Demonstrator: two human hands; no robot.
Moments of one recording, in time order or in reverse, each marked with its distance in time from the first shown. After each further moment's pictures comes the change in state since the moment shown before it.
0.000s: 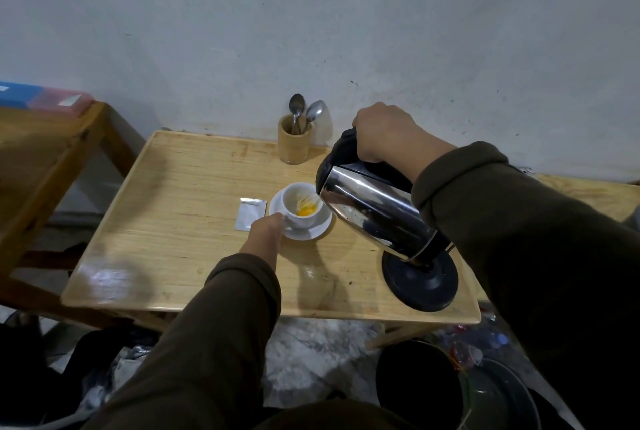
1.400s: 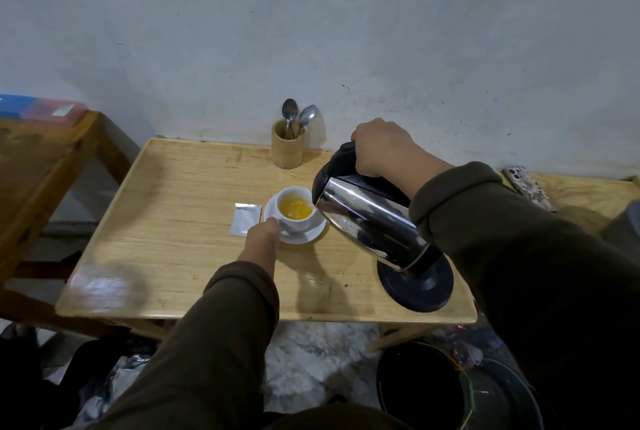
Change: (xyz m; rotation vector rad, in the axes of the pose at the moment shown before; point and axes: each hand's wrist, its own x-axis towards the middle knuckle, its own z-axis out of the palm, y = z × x) left_hand -0.020 -0.006 0.000 -0.021 0.034 0.039; right_hand -0.012 0.012 0.014 0.056 -0.004 0.012
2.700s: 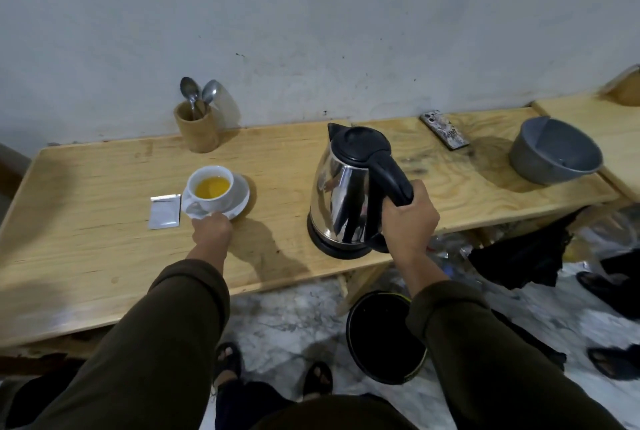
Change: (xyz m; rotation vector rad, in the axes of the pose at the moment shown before) left_hand -0.011 -0.043 0.047 0.245 0.147 0.143; right_hand -0.175 0.108 0.156 1.024 0.701 0.795
